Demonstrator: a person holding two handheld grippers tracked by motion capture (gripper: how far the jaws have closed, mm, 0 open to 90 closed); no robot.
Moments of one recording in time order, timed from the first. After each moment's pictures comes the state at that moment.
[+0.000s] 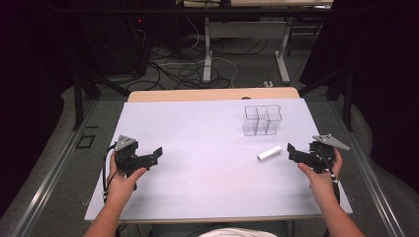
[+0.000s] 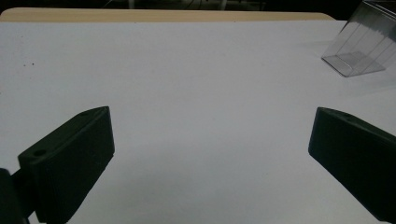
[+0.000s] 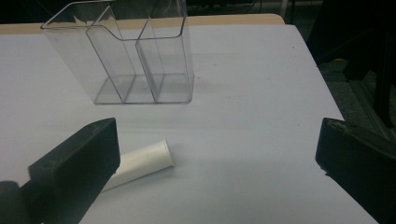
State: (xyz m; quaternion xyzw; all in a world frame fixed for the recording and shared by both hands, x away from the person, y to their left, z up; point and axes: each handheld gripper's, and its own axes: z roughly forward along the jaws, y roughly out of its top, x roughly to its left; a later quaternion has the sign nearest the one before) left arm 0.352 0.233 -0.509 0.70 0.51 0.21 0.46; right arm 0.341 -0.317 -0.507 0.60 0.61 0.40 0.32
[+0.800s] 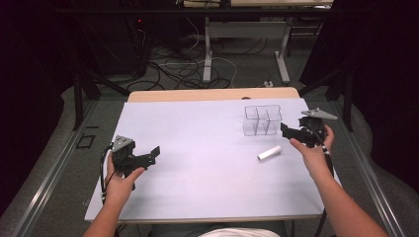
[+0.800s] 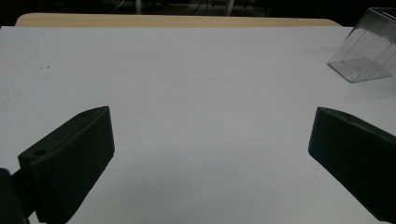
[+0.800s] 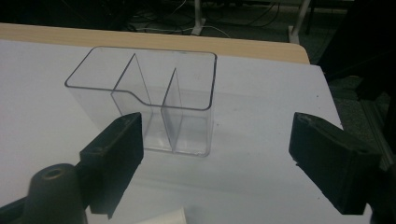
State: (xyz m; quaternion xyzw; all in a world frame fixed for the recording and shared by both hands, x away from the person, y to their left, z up) left arm 0.349 0.238 -0.507 0.69 0.52 0.22 0.46; right arm 0.399 -0.297 -0.463 0.57 0.66 0.38 0.31
